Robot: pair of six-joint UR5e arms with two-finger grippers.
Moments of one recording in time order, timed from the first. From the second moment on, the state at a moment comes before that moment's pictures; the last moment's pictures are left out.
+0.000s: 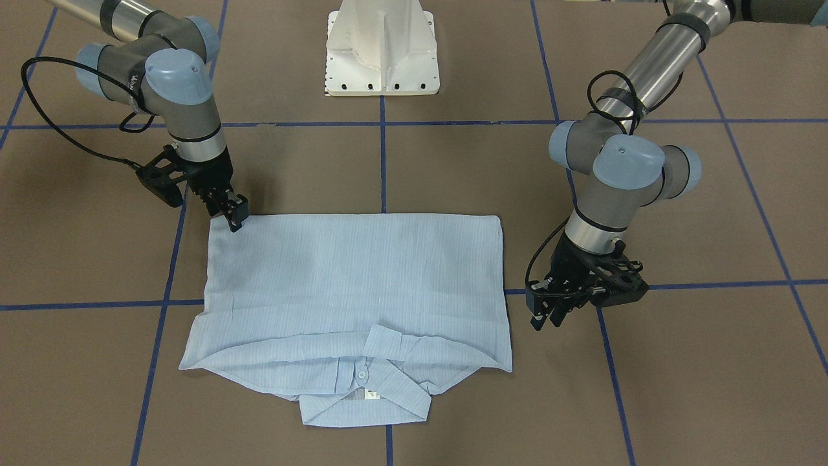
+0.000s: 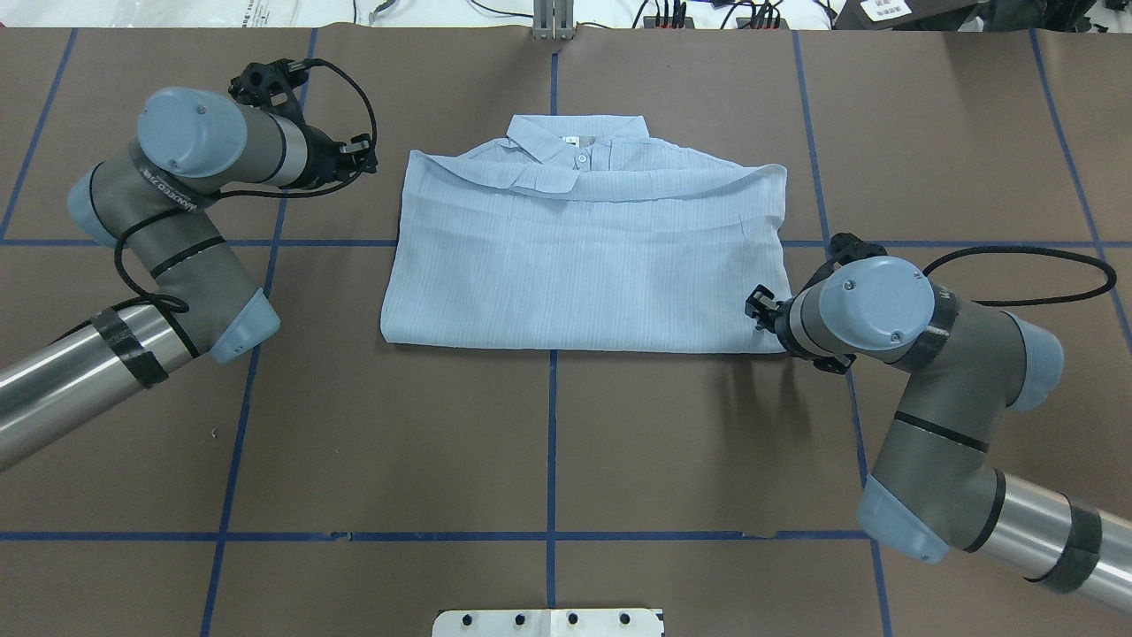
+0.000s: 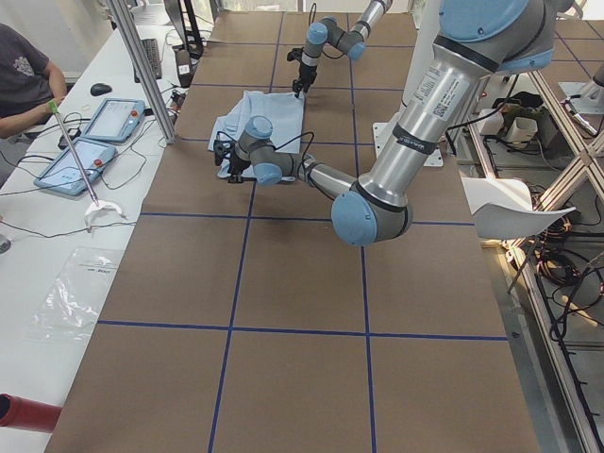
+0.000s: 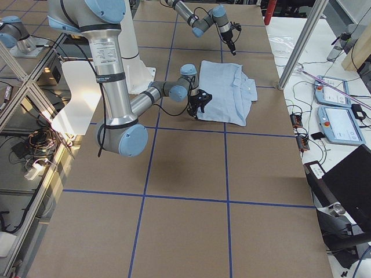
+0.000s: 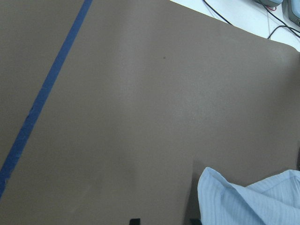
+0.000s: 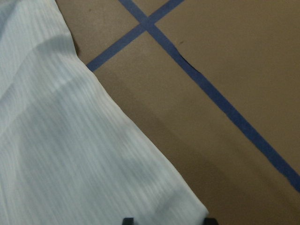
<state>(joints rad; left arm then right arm) -0.81 -2.13 -1.31 -2.33 -1.77 -1.36 0.55 -1.32 1.81 -1.36 1.69 1.87</state>
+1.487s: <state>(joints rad) -0.81 -2.06 -1.47 -2.32 -1.84 -1.37 0.30 -1.63 2.31 -1.50 1.86 1.95</state>
